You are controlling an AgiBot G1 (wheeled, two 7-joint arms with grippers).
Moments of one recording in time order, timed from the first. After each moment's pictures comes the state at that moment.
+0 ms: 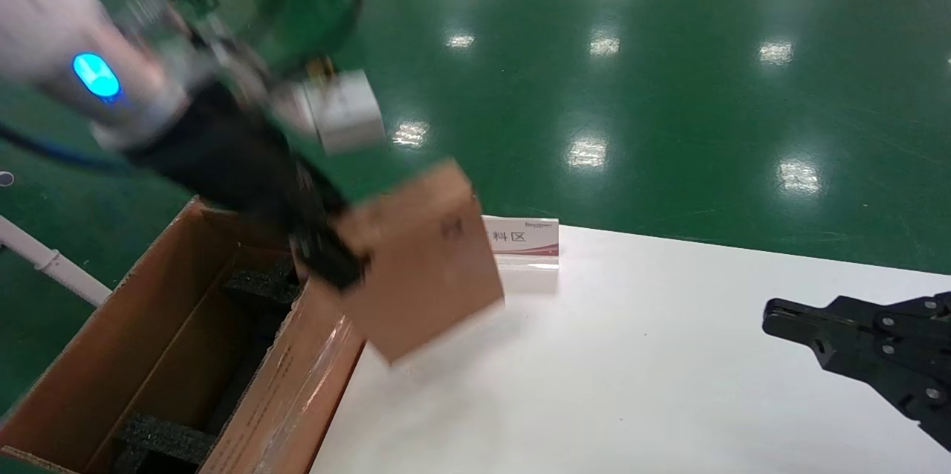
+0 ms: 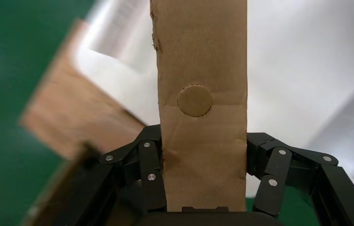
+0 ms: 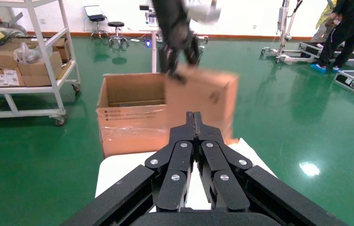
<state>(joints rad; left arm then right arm) -2.42 0.69 1.61 -1.31 1.36 1.57 -1.13 1.08 -0.61 -0.29 1.28 -0.73 -1.49 0.18</state>
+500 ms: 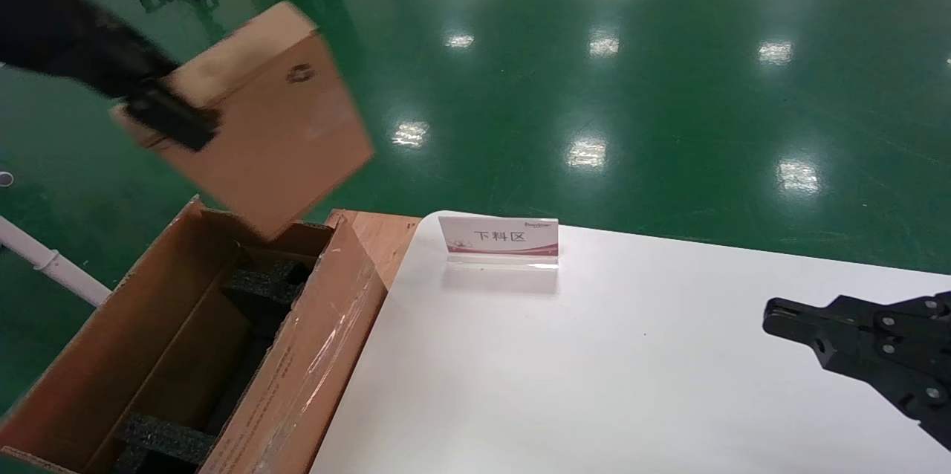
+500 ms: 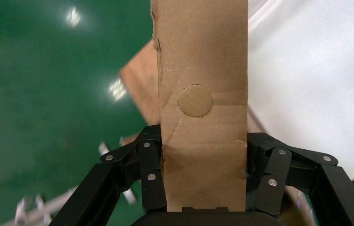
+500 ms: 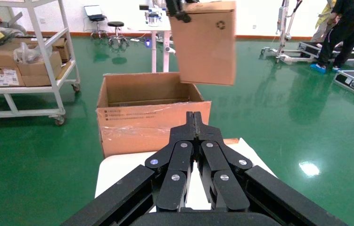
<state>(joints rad) -2.83 0.65 1.90 -1.27 1.42 1.60 -1.21 1.08 -0.61 -0.29 1.28 -0.72 -1.49 0.18</state>
